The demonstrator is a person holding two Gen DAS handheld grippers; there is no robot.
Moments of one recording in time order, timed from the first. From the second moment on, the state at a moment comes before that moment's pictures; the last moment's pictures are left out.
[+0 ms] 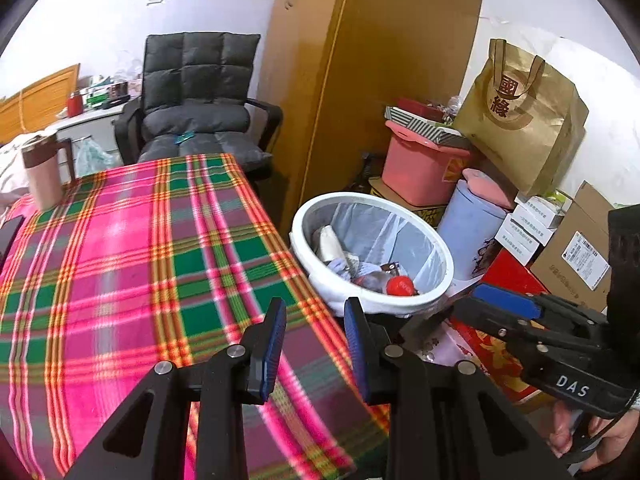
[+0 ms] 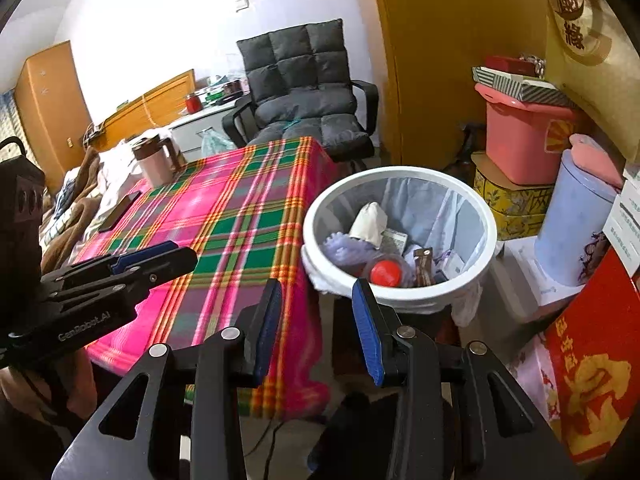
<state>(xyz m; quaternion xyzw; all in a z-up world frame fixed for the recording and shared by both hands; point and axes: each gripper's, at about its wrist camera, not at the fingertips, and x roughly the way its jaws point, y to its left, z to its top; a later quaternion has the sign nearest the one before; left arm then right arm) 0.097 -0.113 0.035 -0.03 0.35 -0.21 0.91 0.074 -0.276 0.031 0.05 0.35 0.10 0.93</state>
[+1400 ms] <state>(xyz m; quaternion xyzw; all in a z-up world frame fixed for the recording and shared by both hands) 0.055 -0.089 0.020 -0.03 0.37 -0.17 0.91 0.046 -0.257 0.027 0.05 0.35 0.12 0.93</state>
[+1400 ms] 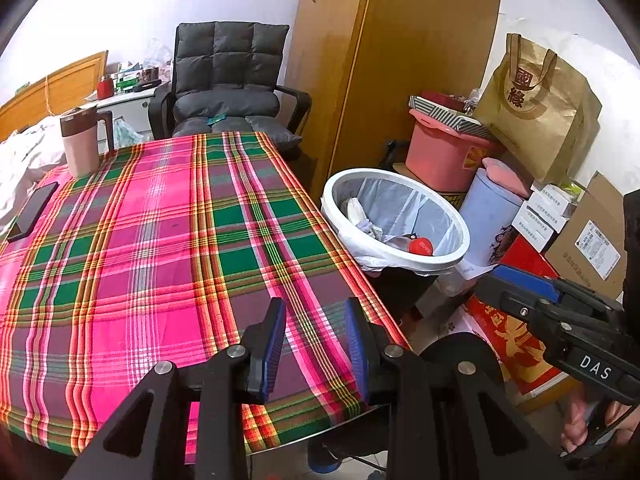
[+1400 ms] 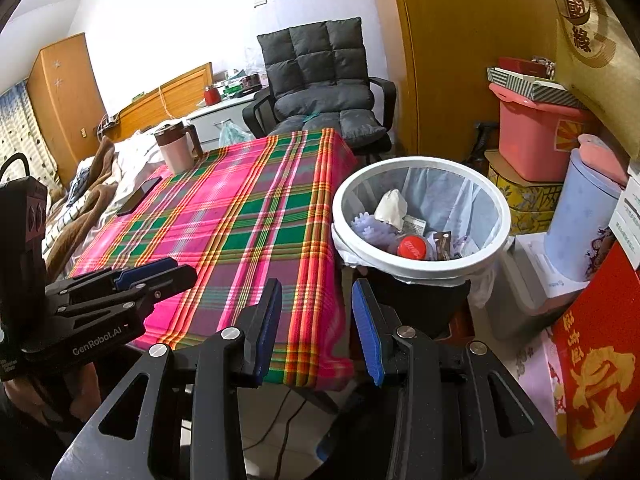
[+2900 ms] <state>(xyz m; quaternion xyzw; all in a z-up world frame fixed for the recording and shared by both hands) 0.055 -0.092 0.015 -0.02 0.38 -0.16 0.91 0.048 -0.254 0.022 0.04 0.35 0.12 0.93</state>
